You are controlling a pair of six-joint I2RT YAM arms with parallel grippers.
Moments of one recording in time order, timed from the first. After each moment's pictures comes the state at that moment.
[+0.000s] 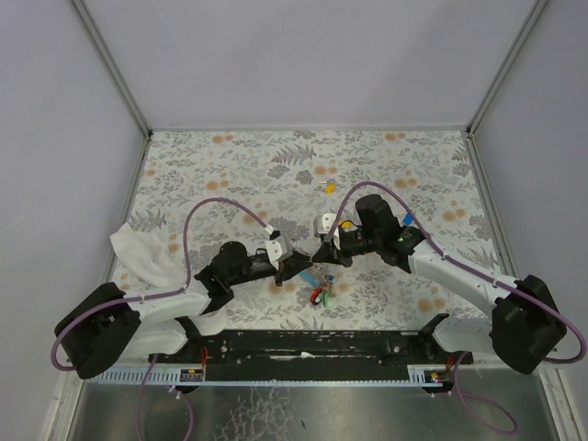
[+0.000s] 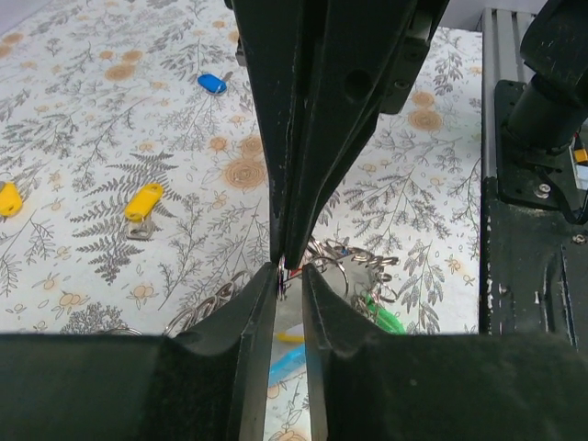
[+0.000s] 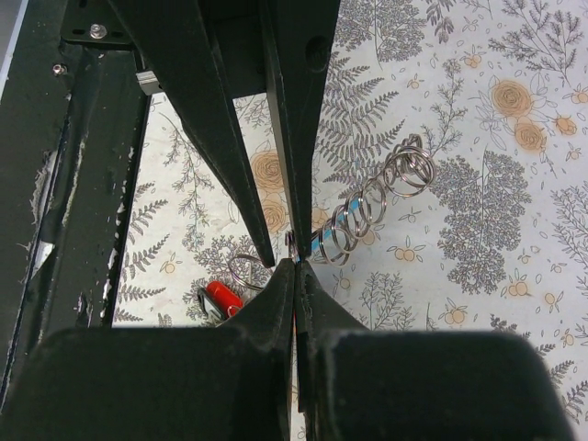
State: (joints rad) left arm -0.82 1.18 0.30 0.83 0.45 0.02; right arm 0.67 1.25 0.77 -0.16 -0.81 -0.56
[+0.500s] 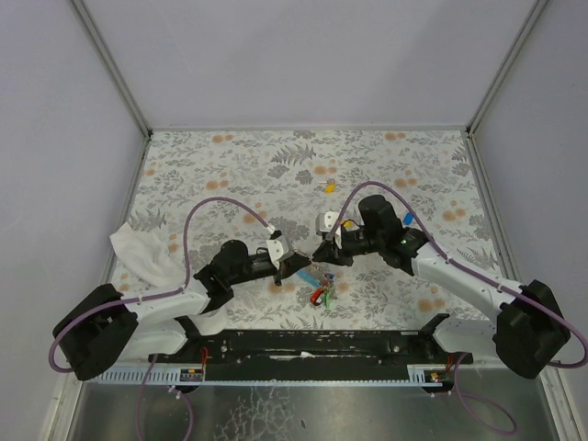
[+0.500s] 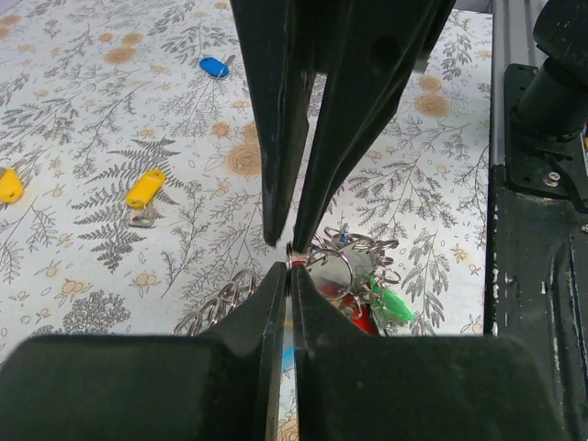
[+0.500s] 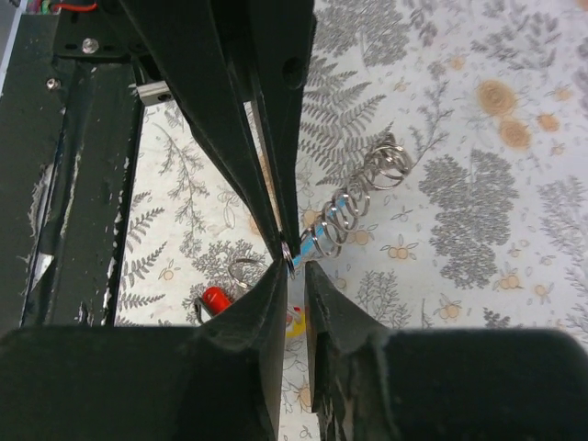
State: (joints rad) left arm -0.82 1.17 0.32 0.75 0.44 0.05; right arm 0.67 1.24 0.76 -0.16 -0.80 -0.53
